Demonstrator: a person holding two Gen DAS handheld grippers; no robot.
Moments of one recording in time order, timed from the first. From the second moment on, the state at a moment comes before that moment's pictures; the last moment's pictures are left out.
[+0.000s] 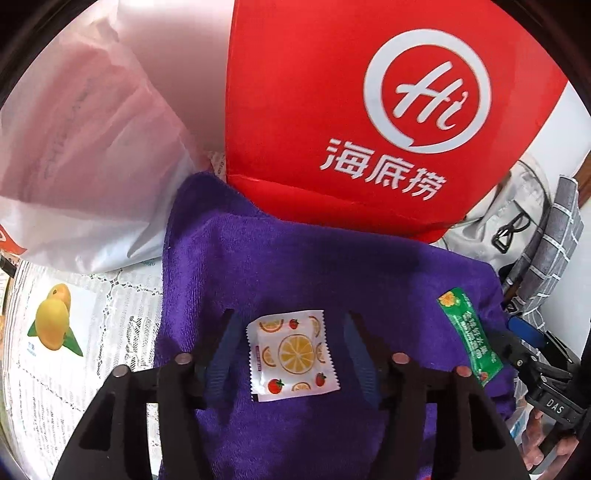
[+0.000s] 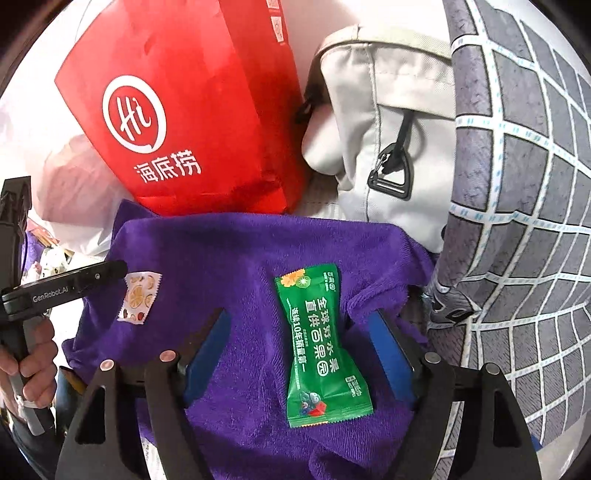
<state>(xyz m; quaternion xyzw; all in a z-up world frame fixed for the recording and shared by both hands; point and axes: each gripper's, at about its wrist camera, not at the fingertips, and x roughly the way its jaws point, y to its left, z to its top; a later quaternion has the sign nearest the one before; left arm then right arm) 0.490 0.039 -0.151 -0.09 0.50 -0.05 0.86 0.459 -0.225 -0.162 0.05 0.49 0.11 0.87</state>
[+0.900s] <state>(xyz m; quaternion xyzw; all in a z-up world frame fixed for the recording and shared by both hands) 0.364 0.058 -0.048 -0.11 0.38 -0.06 0.92 0.323 -0.204 -0.085 0.04 0.41 0.11 0.90</state>
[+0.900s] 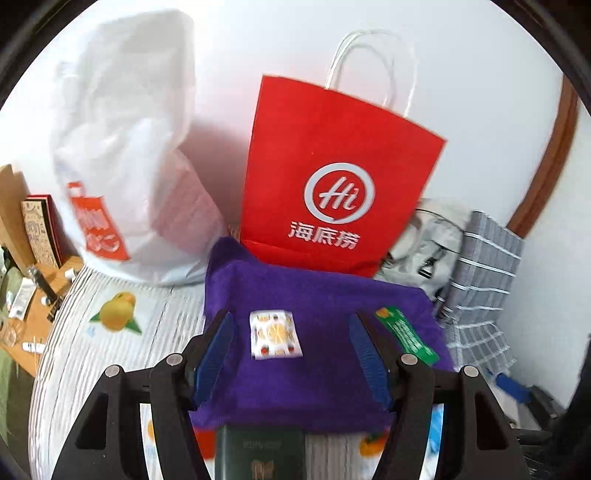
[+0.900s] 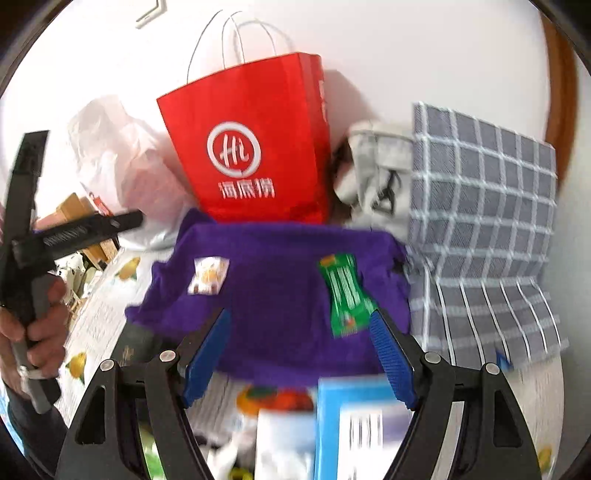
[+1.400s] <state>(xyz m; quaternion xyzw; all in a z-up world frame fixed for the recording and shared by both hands) 0.225 0.073 -0.088 -0.11 0.41 -0.06 0.90 0.183 -0.207 -0.129 0.05 0.45 0.11 0.89</state>
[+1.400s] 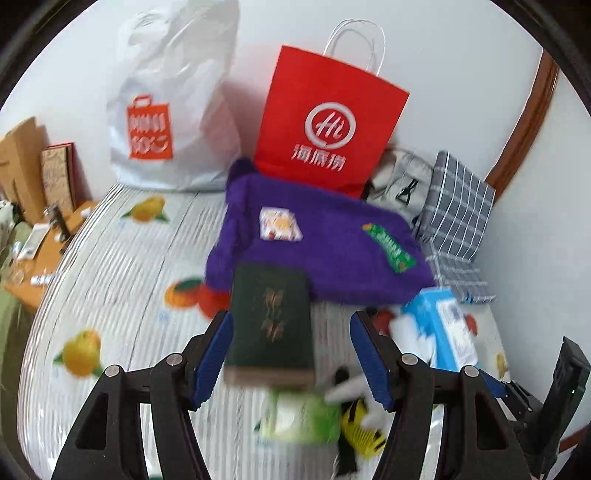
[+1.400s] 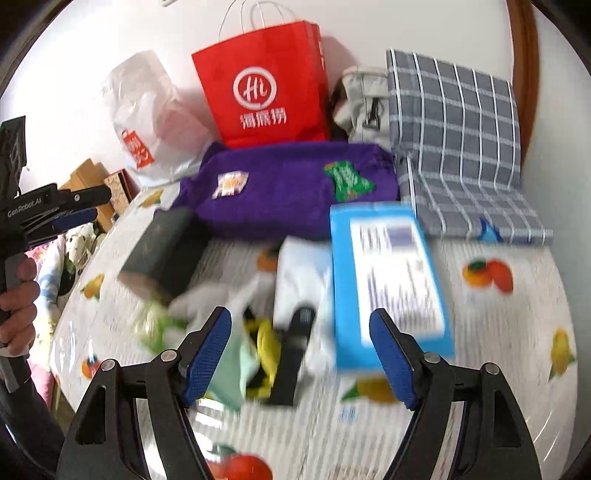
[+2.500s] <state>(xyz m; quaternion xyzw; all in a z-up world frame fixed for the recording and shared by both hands) 0.147 0.070 -0.168 -0.14 0.46 -0.05 0.88 0.139 -0.208 -0.189 0.09 0.48 0.14 0.86</state>
